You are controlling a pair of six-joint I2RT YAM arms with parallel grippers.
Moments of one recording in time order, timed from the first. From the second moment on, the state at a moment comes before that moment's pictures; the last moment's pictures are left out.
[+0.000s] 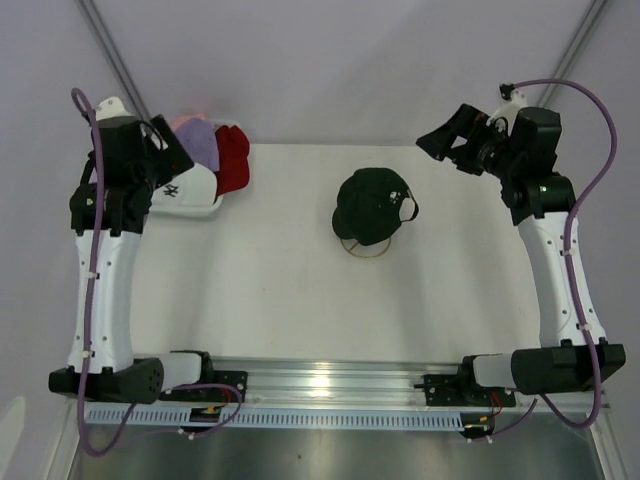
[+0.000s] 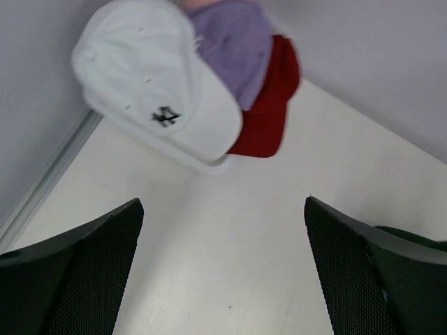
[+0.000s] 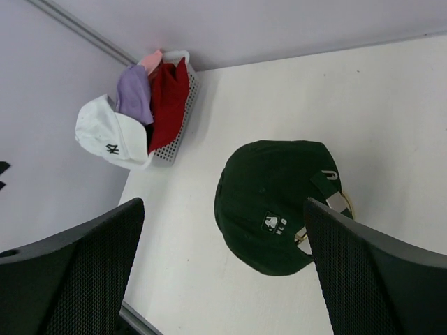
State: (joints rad) left arm -0.06 1.27 1.76 -0.94 -0.29 -0.40; right arm 0.07 1.33 1.61 -0.55 -0.44 0.51
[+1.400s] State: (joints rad) left arm -0.10 1.63 1.66 -0.84 -0.41 -0.44; right arm 0.62 2.01 2.14 -0.50 -0.51 0.48
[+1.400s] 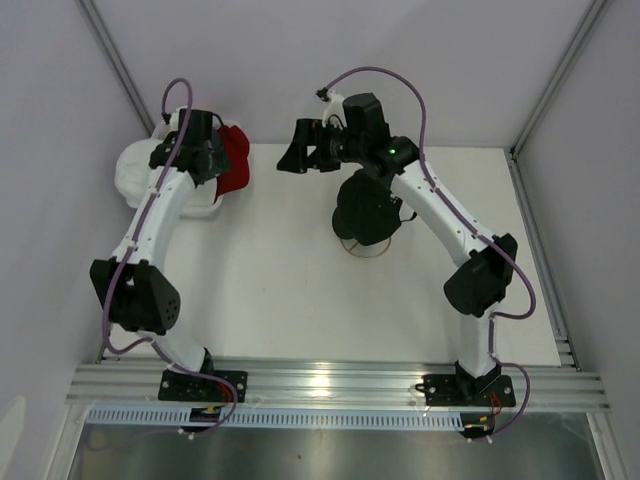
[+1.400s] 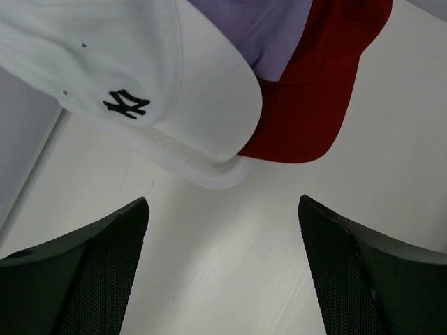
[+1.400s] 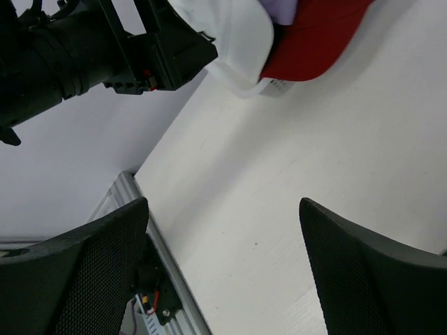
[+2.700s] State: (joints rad) left arm -0.17 2.21 2.00 -0.83 -0.86 -0.18; right arm 0.19 1.37 1.63 -0.61 -0.33 0.43
